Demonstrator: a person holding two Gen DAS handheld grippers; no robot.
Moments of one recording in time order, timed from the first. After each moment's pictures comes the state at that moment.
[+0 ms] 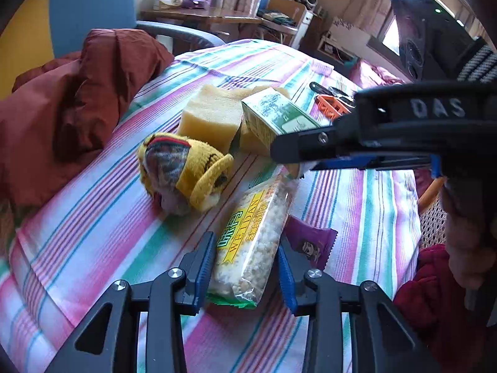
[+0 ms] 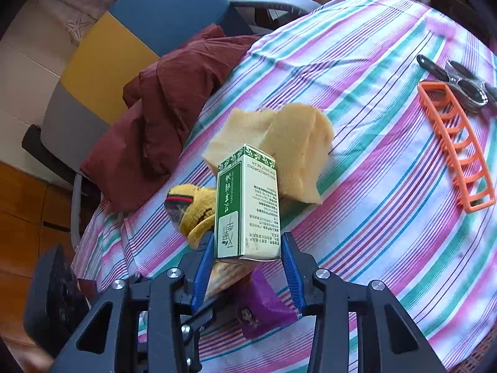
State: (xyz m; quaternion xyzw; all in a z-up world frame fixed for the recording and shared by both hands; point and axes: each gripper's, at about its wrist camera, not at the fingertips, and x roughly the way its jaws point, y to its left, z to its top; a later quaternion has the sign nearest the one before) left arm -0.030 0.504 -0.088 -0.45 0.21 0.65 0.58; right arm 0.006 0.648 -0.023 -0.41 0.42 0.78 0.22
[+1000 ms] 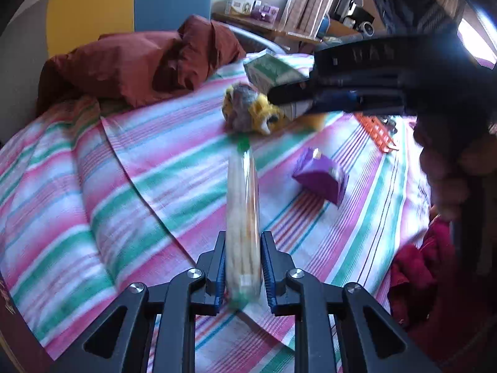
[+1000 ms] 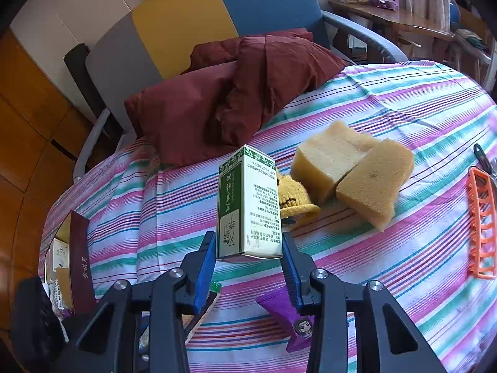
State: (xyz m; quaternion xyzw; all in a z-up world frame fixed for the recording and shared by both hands) left arm -0.004 0.411 -0.090 -0.47 0.16 0.73 0.47; right arm -0.033 0.586 -0.002 -0.44 0.27 0.85 0.14
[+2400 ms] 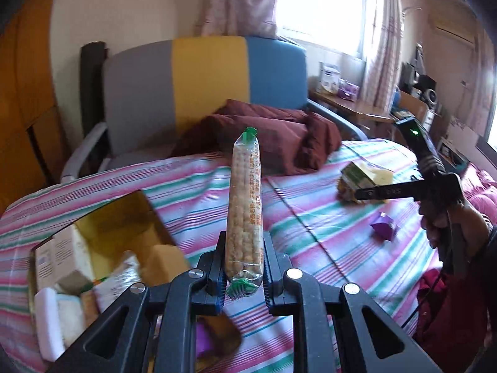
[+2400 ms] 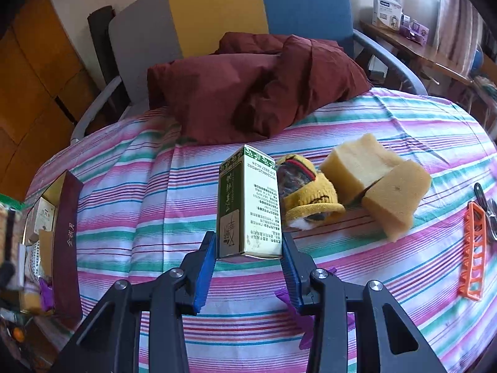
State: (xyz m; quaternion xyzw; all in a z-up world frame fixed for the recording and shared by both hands) left arm -0.004 0.225 0.016 -0.34 0.08 0.89 0.29; right arm -0.047 0.539 0.000 -0.46 0.17 0.86 0.12
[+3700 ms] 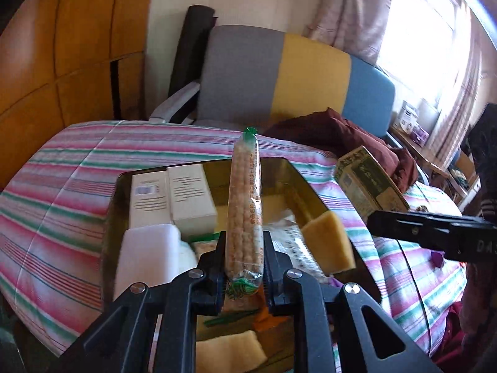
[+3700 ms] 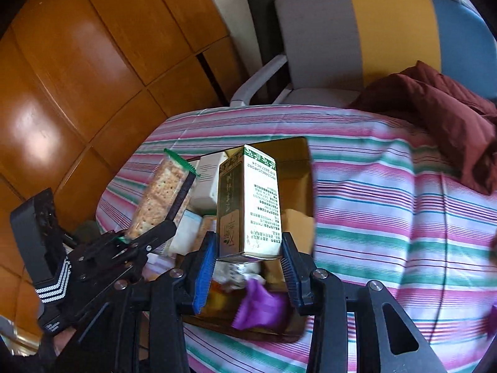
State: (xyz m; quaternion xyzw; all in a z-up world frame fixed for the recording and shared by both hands) left arm -0.039 0.054 -0.015 -0.38 -0.04 0.91 0.15; right arm -0.099 0.252 0.058 -0.42 0.14 0.88 -0.15
